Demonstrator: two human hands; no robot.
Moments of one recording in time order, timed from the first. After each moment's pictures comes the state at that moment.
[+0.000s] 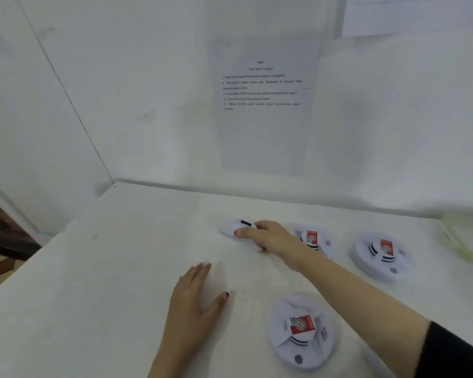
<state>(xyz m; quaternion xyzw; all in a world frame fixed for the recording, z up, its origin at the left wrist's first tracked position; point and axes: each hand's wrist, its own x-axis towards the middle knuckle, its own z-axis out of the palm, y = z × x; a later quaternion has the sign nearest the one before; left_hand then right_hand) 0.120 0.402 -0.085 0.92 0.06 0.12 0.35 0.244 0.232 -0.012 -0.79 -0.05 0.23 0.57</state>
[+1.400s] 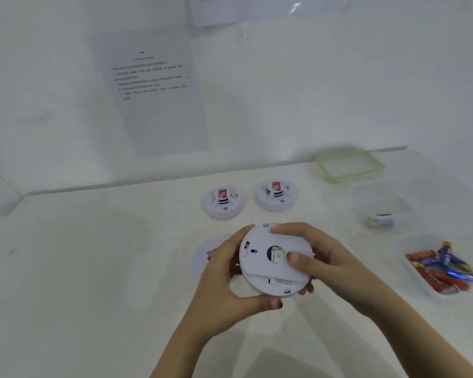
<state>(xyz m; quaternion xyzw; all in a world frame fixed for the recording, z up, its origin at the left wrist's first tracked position) 0.030 0.252 -0.008 0.78 -0.23 -0.03 0.58 0.005 0.049 0.017 -0.72 -0.10 0.06 0.68</state>
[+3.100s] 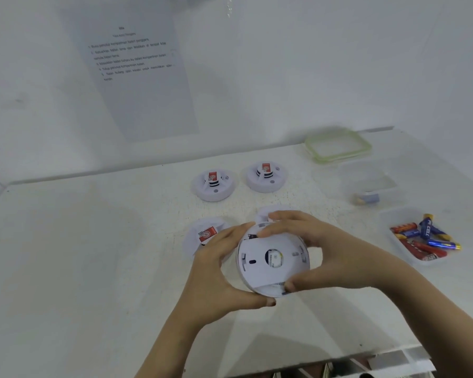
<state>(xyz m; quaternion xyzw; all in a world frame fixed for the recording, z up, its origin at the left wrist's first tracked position) 0.018 0.258 -0.014 0.80 -0.28 -0.02 0.53 -0.007 0.037 0.025 -0.87 -0.21 0.07 0.43</state>
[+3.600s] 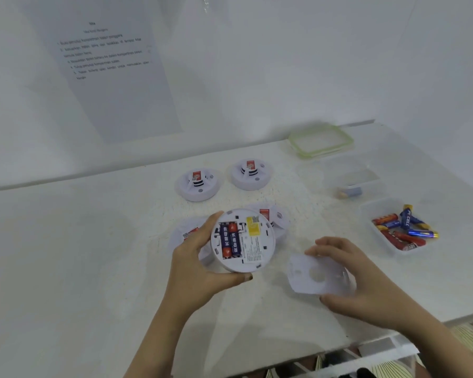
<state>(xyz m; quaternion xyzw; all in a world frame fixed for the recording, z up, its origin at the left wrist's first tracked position) 0.034 0.256 -0.029 0.80 -0.23 0.00 0.56 -0.062 -0.009 -0.038 -0.91 -0.03 0.01 0.41</state>
